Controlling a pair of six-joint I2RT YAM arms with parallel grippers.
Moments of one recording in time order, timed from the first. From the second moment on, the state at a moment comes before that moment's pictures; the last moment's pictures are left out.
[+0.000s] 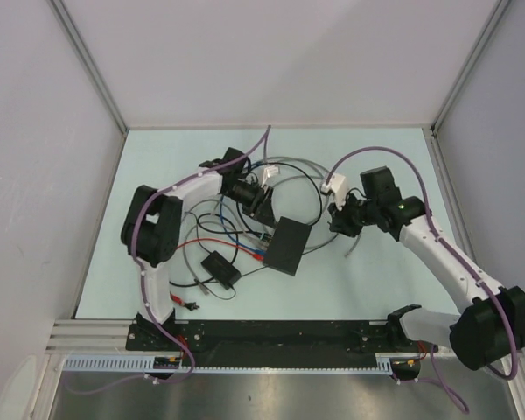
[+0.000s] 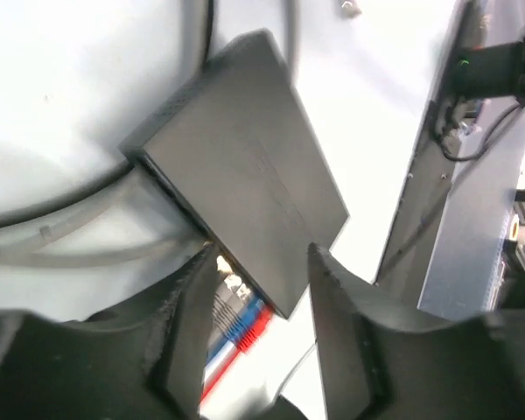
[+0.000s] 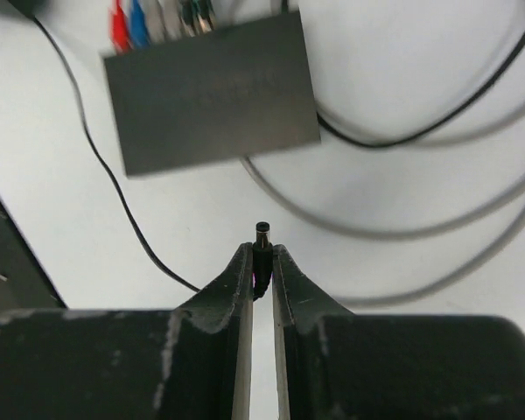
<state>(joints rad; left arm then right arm) -0.44 2.02 1.46 -0.65 0.93 0.18 0.39 1.21 0.99 -0.67 -0.46 -0.50</state>
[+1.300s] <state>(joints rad) -0.61 1.89 1.25 -0.06 1.05 -0.17 0.38 1.54 1.11 -0.35 -0.59 0.03</state>
